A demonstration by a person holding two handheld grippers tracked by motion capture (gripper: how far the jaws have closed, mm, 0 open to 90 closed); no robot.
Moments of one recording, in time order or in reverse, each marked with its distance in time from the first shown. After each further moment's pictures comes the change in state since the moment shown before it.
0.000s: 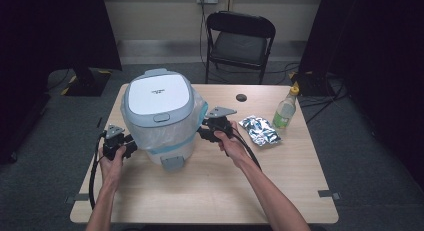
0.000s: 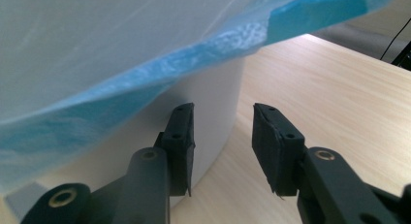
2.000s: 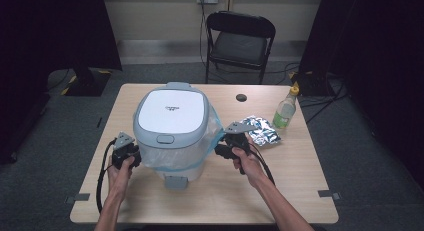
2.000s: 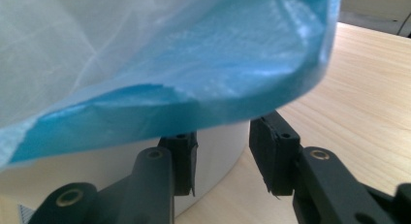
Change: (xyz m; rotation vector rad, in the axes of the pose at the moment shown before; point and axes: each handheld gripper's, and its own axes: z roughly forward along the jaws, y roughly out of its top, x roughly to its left) left arm -0.041 -0.011 -0.017 -0.035 -0.130 0.066; right arm 0.011 -0.033 -0.060 -0.024 0.041 0.072
